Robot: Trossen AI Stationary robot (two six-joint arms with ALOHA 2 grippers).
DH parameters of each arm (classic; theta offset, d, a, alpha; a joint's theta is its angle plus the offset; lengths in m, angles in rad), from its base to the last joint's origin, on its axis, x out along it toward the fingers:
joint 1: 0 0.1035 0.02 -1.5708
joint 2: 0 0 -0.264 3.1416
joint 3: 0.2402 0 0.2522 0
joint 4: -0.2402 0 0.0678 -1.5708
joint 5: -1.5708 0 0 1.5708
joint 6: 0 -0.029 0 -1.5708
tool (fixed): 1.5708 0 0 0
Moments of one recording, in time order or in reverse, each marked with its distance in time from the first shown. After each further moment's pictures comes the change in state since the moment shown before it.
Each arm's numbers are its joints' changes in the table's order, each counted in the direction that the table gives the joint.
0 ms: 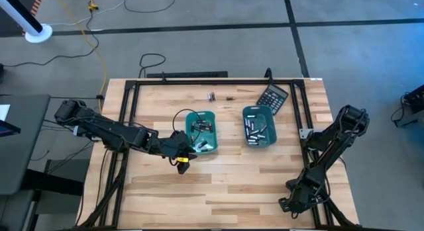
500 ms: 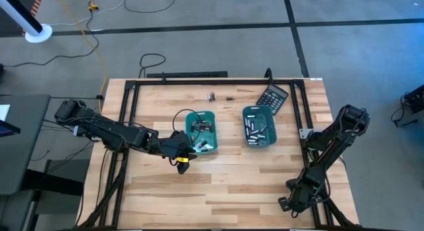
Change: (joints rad) left arm 0.000 0.000 0.000 0.000 0.001 -0.007; right arm -0.003 0.000 -0.002 0.016 -0.017 -0.014
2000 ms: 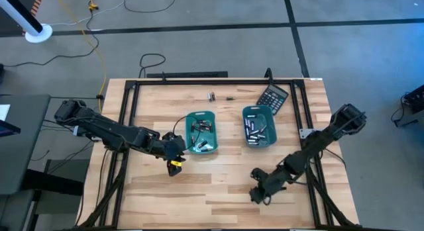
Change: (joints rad) left arm 0.000 -0.001 0.000 -0.276 -0.103 -0.068; right arm -0.321 0.003 0.080 0.384 -0.300 0.747
